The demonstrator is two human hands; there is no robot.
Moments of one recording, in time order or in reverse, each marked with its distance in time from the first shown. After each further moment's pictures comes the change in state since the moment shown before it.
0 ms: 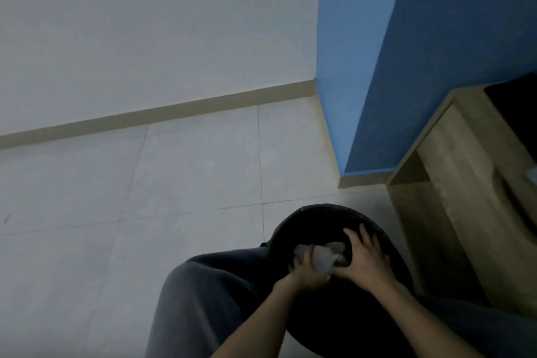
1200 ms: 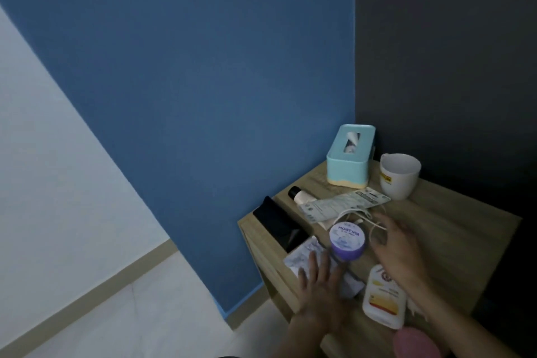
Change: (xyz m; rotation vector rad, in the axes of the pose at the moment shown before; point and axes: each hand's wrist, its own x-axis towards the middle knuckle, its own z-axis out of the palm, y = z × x) left_hand -0.081 0.341 0.133 0.978 0.239 0.768; right_hand -0.147 0.236 -0.262 0.587 1.048 0.305
